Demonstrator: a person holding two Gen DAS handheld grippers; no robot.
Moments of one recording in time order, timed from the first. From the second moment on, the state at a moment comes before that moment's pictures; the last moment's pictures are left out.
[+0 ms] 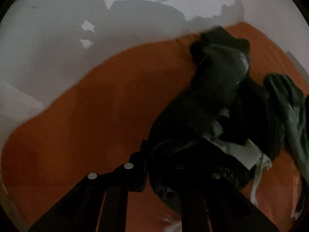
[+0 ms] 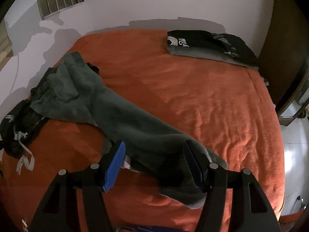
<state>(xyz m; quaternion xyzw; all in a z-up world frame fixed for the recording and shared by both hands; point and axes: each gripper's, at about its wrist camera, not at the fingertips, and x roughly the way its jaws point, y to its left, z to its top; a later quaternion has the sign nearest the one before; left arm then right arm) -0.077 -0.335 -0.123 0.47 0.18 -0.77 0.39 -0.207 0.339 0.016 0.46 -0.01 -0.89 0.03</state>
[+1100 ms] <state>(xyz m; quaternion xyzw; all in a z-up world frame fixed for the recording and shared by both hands) -0.036 -0.354 -0.196 0.50 0.42 -0.74 0.19 -0.203 0.257 -0.003 0.49 0.03 -0.87 0.08</state>
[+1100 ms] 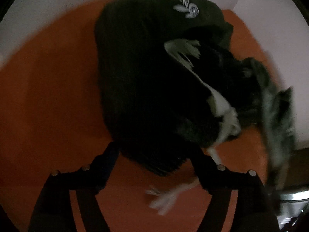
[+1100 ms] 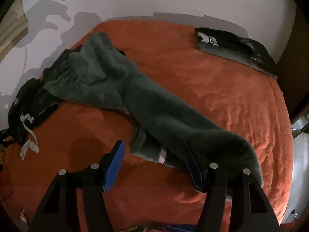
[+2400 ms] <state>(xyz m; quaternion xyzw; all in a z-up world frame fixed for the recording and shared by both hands) -0.018 -0.468 -0.131 0.43 0.21 -0.77 0.43 -0.196 0.238 -0.008 0.48 0.07 -0.87 0.10</state>
